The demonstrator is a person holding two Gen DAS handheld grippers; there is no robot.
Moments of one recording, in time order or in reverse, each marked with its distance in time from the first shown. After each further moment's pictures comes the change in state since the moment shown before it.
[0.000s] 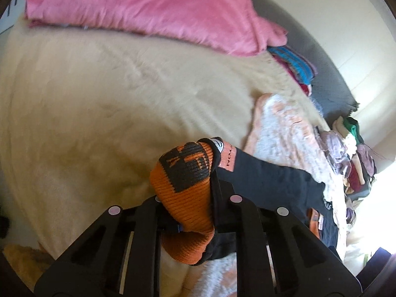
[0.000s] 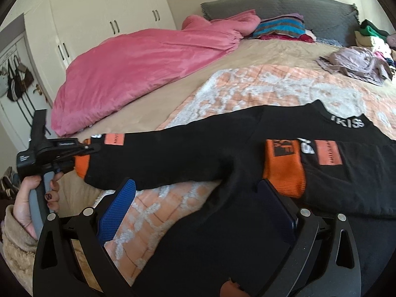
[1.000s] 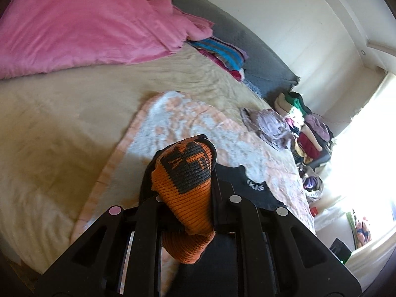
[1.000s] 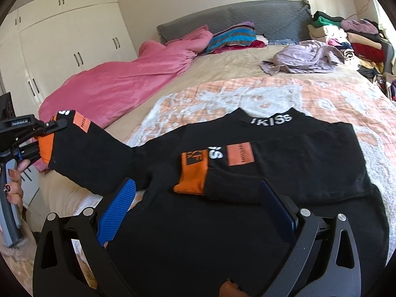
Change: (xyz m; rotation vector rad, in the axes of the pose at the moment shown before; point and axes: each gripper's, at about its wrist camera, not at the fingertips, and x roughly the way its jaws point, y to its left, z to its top) left arm -0.039 -0.152 -0.011 0.216 0.007 -0.307; right arm -0.080 -0.084 -0.012 0.165 -0.119 -0.162
